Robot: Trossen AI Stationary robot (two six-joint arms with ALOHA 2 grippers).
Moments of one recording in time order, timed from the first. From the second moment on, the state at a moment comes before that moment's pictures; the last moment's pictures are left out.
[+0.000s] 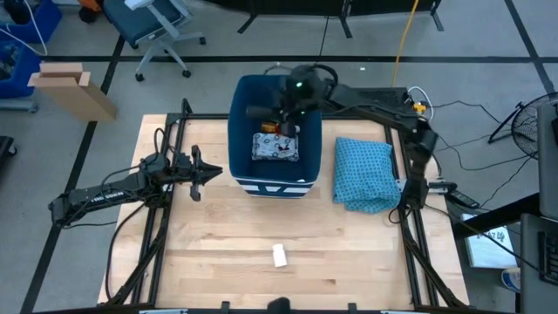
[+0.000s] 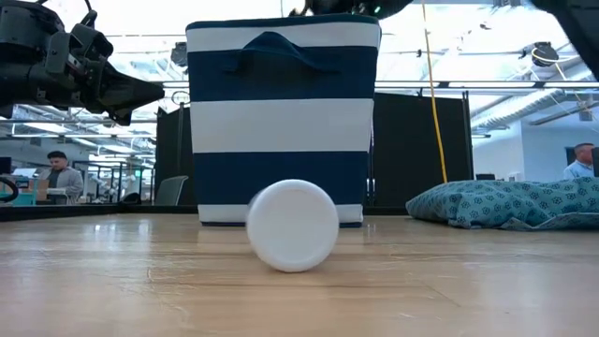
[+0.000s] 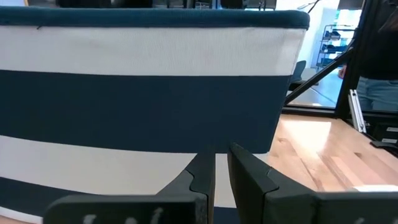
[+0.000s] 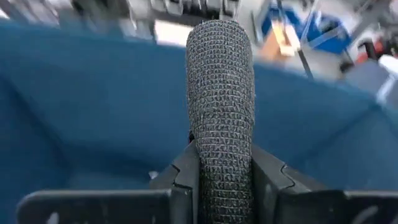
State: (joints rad) left arm 0.38 0.24 0.01 0.24 0.29 -0.05; right arm -0.48 1.90 1.83 -0.51 -0.33 -0.46
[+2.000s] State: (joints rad) left arm 0.38 0.24 0.01 0.20 0.29 -0.03; right arm -0.49 1.23 1.46 -0.56 -0.48 -0.32
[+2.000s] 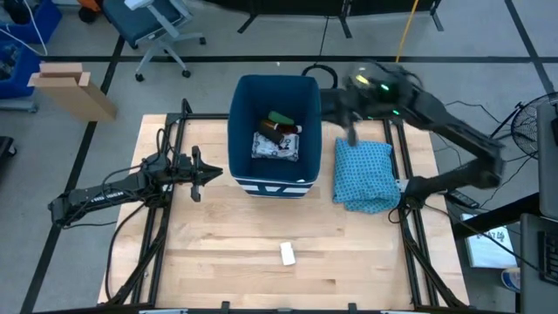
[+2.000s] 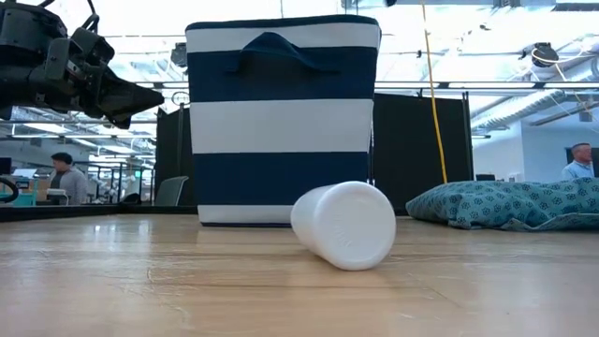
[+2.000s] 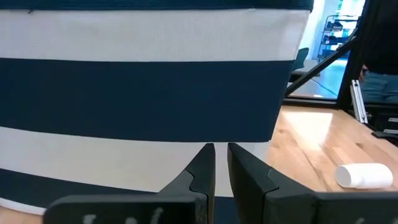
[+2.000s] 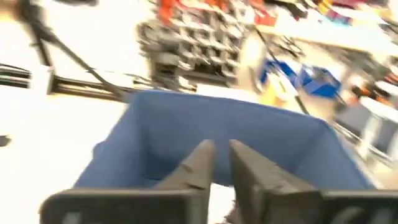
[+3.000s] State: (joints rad) left arm 0.15 0.45 0.41 0.12 0.19 0.12; right arm -0.36 0.49 0.05 0.51 -0.55 -0.04
